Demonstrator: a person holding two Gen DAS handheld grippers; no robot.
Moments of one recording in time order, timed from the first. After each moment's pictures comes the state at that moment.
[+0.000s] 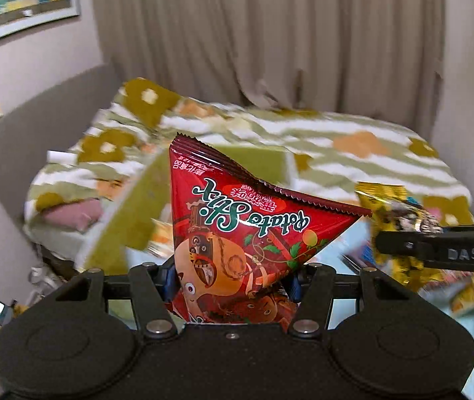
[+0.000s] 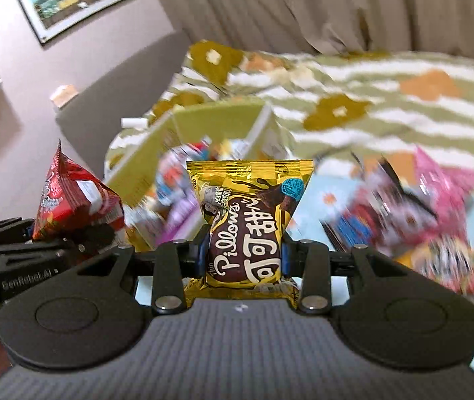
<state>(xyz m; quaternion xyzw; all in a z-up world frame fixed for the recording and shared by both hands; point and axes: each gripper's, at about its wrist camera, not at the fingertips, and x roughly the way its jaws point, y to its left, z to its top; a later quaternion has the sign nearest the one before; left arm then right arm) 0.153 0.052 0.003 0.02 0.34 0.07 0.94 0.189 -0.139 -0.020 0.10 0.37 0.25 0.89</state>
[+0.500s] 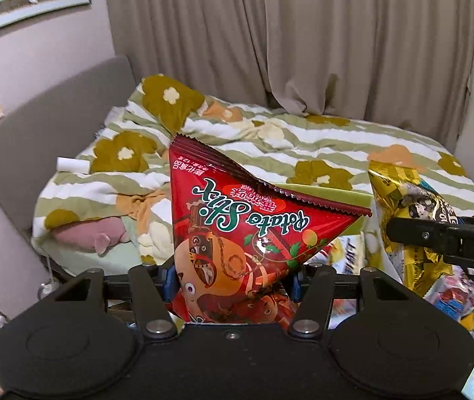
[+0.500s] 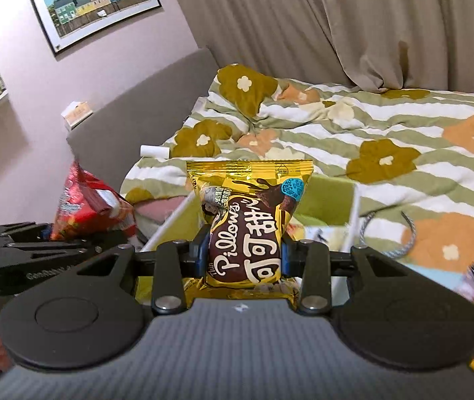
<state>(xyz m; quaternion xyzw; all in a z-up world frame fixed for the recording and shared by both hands) 0.263 0.171 0.018 0.01 0.36 0.06 0.93 0.285 -0.005 0.024 0.09 0.33 0.27 0.90</state>
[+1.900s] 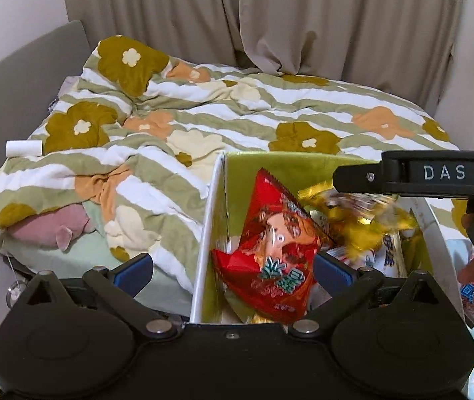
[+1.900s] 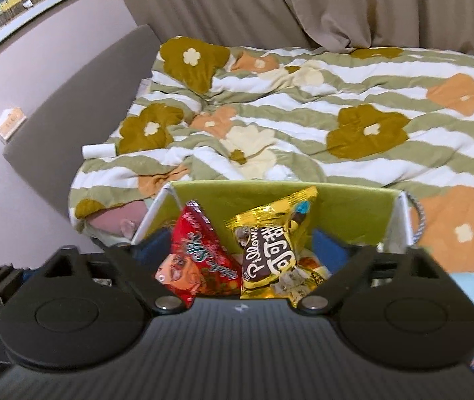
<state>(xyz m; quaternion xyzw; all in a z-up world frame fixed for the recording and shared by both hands) 0.342 0.226 -0.041 0.02 0.42 -0.01 0.91 0.391 0.070 -0.028 0.11 0.40 0.18 0.89</state>
